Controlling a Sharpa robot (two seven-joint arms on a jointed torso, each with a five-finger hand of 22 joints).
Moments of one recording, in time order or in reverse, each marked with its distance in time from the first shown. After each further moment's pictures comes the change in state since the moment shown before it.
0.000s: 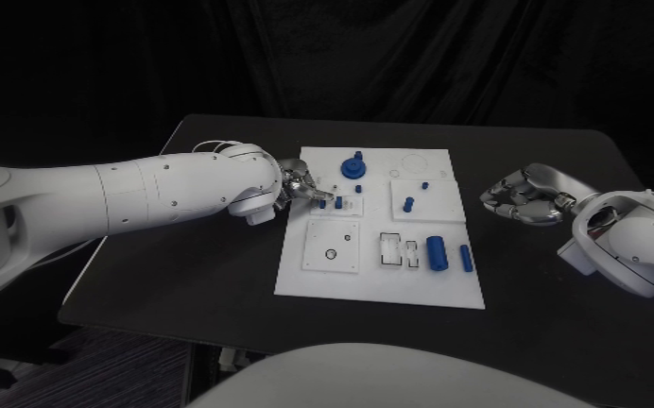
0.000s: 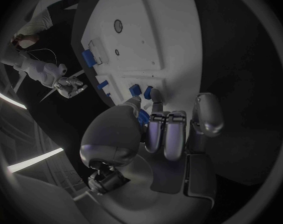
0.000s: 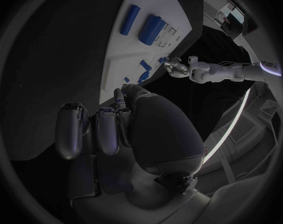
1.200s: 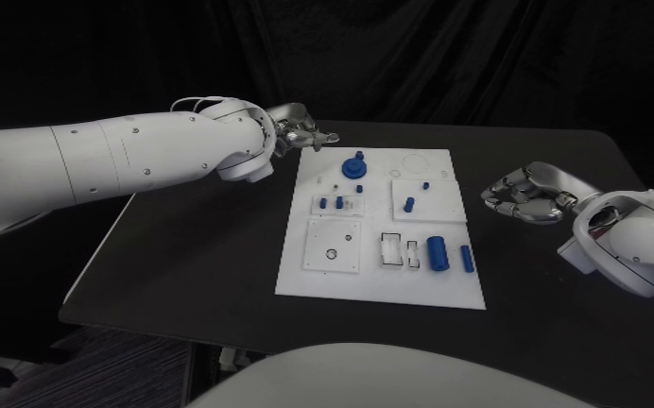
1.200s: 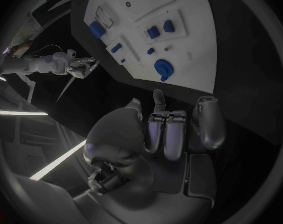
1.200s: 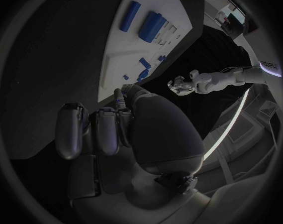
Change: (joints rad) left arm 0.167 -0.062 -0.010 0.071 -0.072 -0.141 0.109; left_hand 0.064 0.095 -0.149 0.006 0.020 -0.019 0.000 0.029 0.038 0.004 -0.003 0.000 0.000 0.000 0.000 0.000 0.000 0.000 0.058 -0.005 0.067 0.000; right arm 0.000 0.003 0.000 -0.004 0.000 -0.024 0.018; right_hand -0.008 0.000 0.000 0.000 0.008 0.000 0.000 0.000 0.000 0.000 0.000 0.000 0.000 0.000 0.000 0.000 0.000 0.000 0.000 0.000 0.000 0.001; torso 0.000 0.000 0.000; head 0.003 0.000
